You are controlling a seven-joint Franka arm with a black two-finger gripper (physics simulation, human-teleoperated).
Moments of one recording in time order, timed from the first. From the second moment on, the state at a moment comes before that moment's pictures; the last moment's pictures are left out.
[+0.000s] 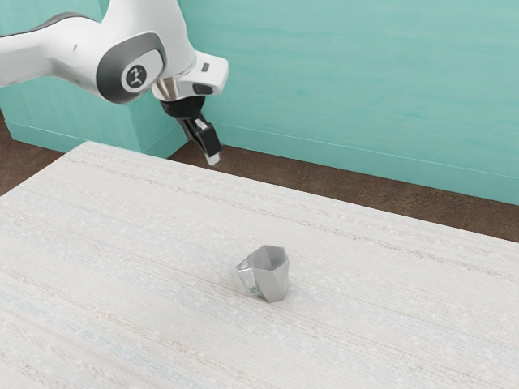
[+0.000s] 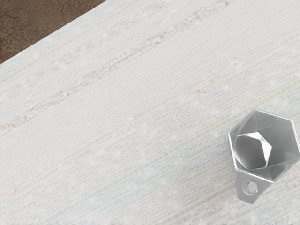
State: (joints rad) arm -0.02 -0.05 -0.14 -1.82 0.11 2.03 0.31
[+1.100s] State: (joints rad) arm 0.02 0.35 -0.19 -2.00 -0.15 2.31 0.61
